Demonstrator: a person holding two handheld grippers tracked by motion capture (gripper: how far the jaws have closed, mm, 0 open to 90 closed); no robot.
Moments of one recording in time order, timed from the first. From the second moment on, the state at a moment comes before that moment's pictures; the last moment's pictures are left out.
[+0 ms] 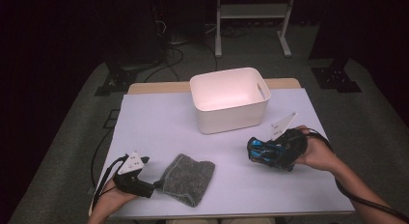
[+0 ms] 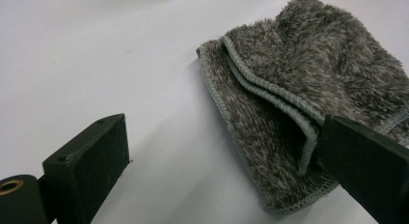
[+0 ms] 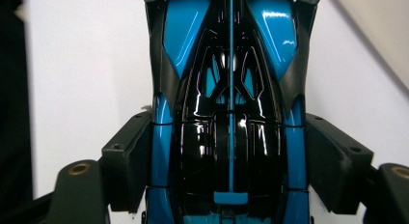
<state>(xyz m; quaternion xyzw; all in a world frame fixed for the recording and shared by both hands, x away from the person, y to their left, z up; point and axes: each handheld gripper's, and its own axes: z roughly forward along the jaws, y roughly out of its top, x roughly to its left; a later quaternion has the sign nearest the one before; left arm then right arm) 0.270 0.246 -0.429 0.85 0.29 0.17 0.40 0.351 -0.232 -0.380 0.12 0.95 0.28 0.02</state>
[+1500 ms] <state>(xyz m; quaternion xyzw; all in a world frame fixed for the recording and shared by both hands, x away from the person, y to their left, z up) 0.278 0.201 -0.400 0.87 0.19 0.14 0.42 0.305 -0.131 -0.423 0.02 0.96 0.28 -0.02</state>
